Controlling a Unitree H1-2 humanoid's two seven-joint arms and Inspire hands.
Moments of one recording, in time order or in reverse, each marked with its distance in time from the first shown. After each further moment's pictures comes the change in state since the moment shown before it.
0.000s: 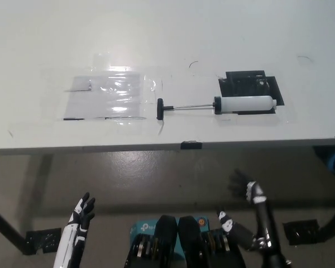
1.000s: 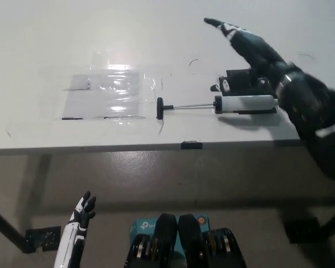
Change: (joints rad) left_arm -0.012 0.000 0.000 0.008 -0.004 -0.003 -0.002; right_arm -0.956 -0.327 0.209 0.366 -0.050 0.464 0.541
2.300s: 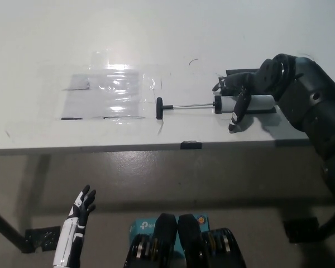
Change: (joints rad) left_arm -0.012 0.000 0.000 0.000 -0.014 -0.055 0.000; right_arm -0.311 0.146 0.139 0.843 -0.087 -0.070 0.368
